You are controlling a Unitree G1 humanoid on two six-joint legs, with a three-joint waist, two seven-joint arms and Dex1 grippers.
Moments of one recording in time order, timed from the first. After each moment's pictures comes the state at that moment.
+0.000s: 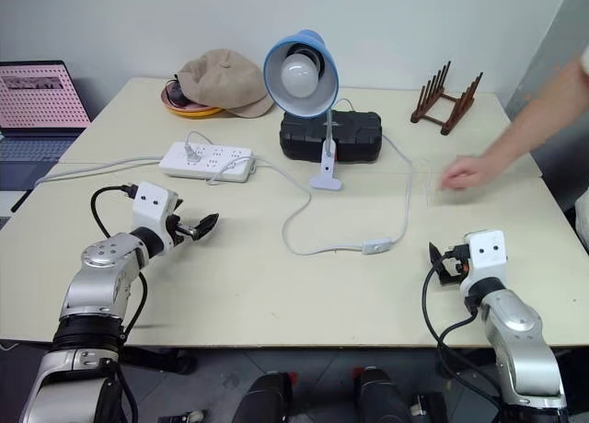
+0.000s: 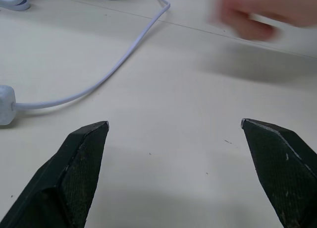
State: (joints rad) left arm -0.45 0.59 0.16 0.39 -0.14 0.25 -0.56; right arm 0.05 -0.42 -0.20 -0.31 0.21 0.42 0.26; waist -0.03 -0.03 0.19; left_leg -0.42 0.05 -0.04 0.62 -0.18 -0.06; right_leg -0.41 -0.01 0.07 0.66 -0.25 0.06
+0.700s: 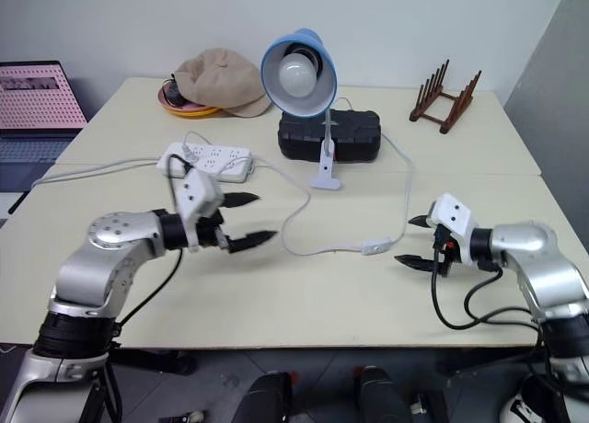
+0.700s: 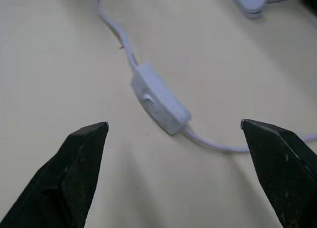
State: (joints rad) left arm -0.44 0.67 -0.07 -0.22 -0.38 0.52 -1.02; right arm -0.52 -0.84 0.16 0.12 0.25 0.32 1.21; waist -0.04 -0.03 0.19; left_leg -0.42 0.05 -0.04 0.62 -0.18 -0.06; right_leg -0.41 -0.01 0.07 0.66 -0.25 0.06
